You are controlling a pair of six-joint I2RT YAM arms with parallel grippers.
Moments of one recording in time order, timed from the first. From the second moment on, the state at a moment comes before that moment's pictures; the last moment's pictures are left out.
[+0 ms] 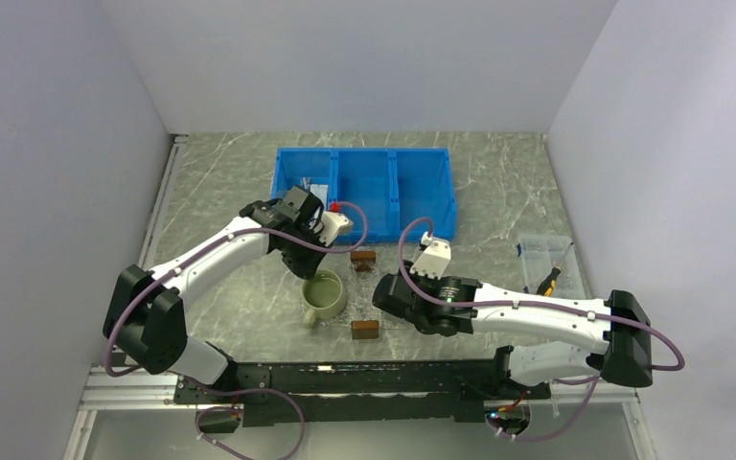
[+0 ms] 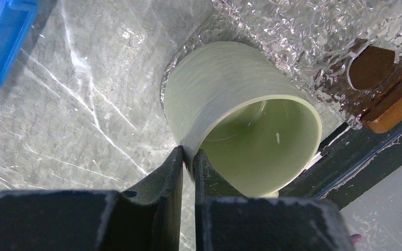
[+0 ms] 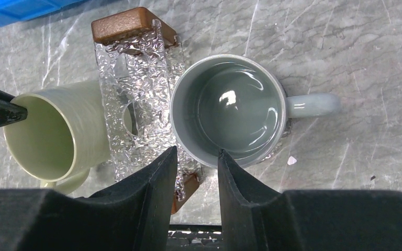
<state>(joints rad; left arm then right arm) -0.59 1.46 1.12 -0.86 0.22 0.21 1.26 1.20 0.91 -0.81 0.73 1.35</state>
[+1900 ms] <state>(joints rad) -0.56 1.14 1.24 -0.79 0.03 0.04 1.26 1.18 1.01 -0.82 0.76 1.19</state>
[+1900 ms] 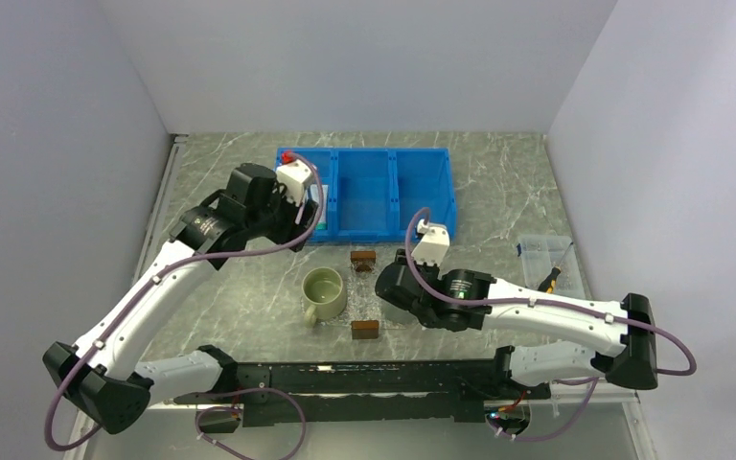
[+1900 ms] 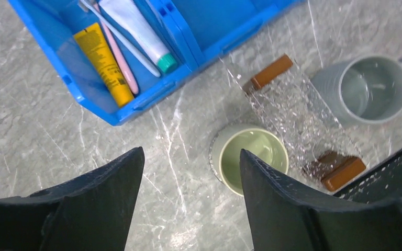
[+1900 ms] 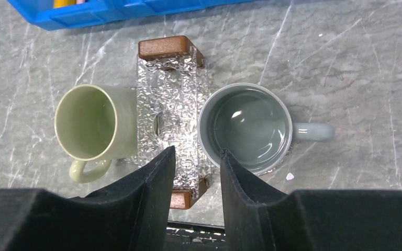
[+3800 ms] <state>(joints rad) -0.42 2.04 1.75 -0.84 -0.29 -0.26 1.24 0.90 0.90 -0.84 0.81 1.02</state>
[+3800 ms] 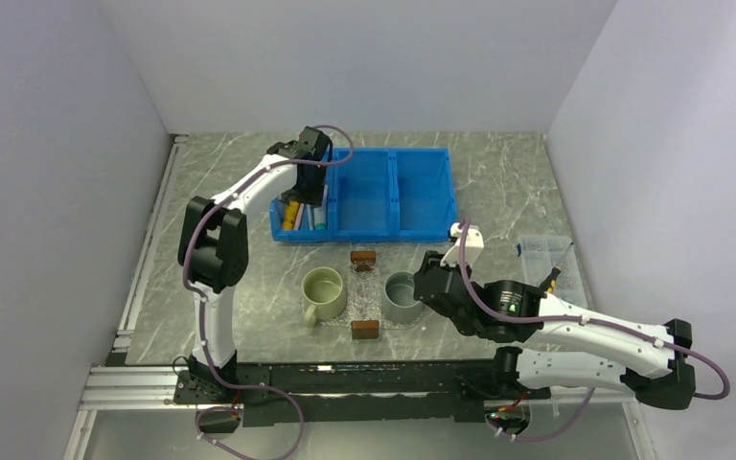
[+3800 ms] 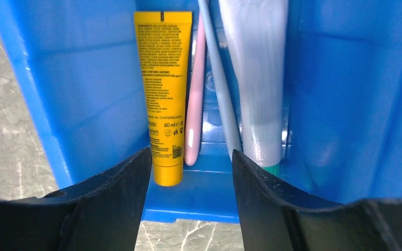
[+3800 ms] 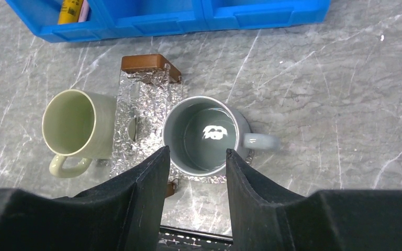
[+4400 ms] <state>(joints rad) -0.42 2.15 1.72 -0.84 -0.39 -0.34 1.23 0.84 0.86 -0.84 0.81 1.02</state>
